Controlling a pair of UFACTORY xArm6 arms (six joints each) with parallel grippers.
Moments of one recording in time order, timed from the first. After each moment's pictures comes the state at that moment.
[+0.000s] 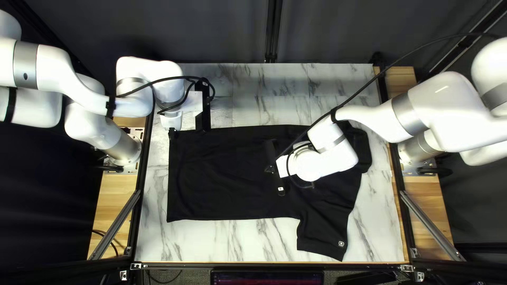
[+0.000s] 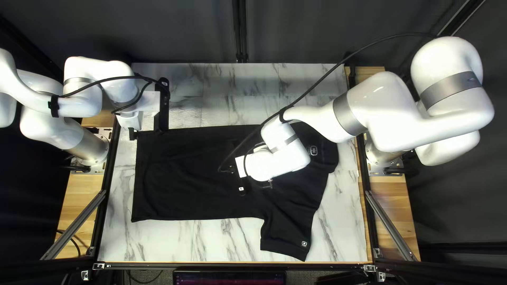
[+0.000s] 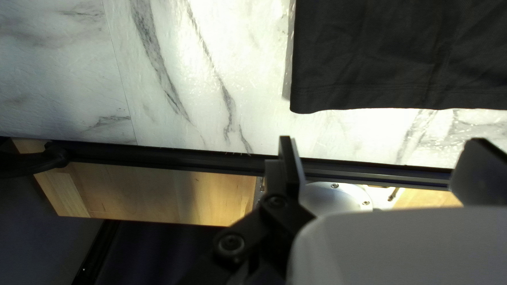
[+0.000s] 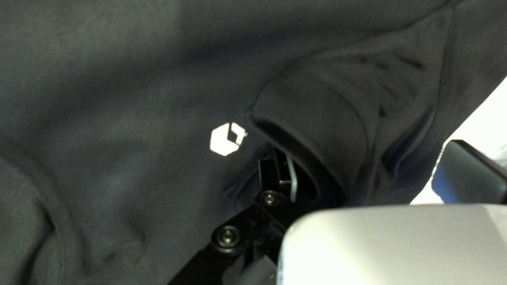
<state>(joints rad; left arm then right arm) 0.18 -0.69 -0.35 0.03 1.24 0.06 0.22 0.29 -0.96 -0.47 0.89 0.25</state>
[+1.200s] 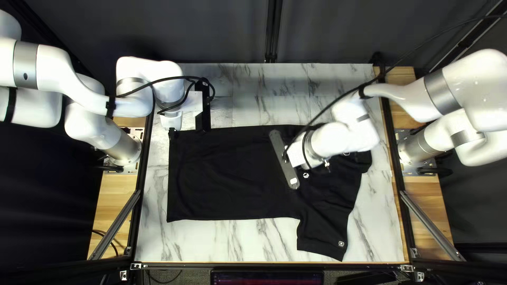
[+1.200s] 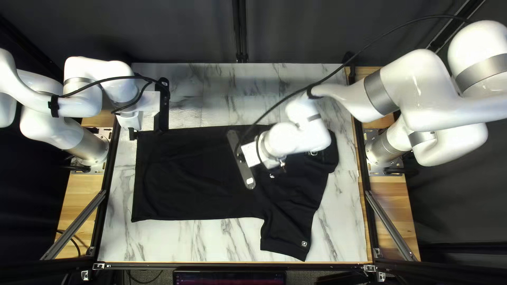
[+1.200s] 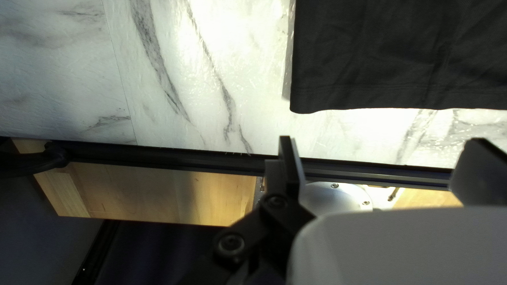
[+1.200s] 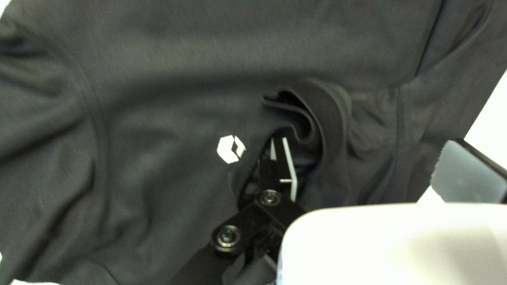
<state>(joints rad) 0.18 -0.69 -0.35 0.03 1.24 0.06 0.13 0.01 -0.70 -0.27 0.56 -0.06</state>
